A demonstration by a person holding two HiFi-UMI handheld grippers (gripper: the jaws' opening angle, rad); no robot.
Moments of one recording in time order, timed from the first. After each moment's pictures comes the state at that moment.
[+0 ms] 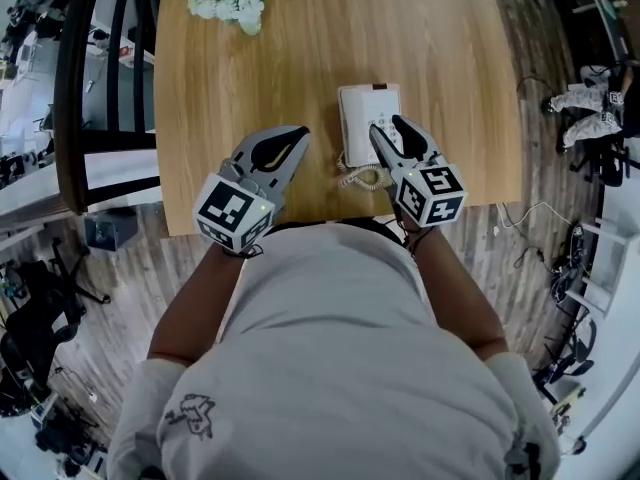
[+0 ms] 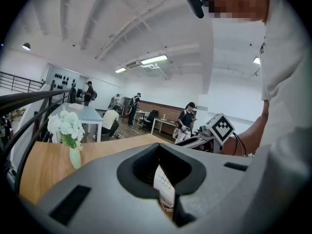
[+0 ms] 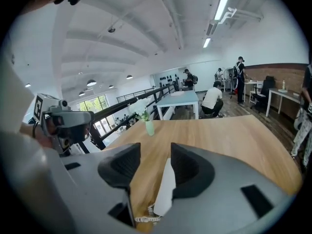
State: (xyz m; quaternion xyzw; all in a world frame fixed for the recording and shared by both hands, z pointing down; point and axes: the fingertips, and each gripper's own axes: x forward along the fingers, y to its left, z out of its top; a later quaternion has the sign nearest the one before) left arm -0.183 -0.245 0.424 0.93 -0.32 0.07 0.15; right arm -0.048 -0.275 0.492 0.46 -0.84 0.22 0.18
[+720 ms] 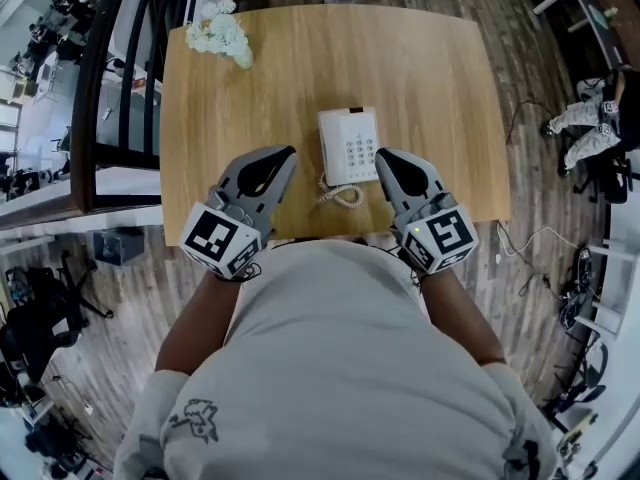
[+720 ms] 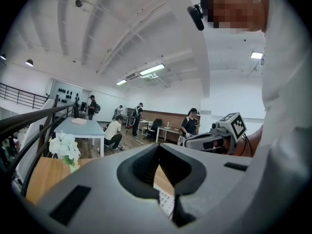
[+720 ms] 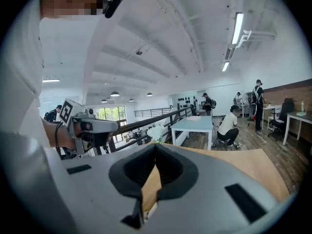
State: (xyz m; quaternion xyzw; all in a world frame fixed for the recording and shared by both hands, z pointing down) left arm -0.135 -0.215 0.347 0.93 -0.36 0.03 0.10; right arm -0.008 -0.224 0.371 0.40 -0.91 0.09 0.10
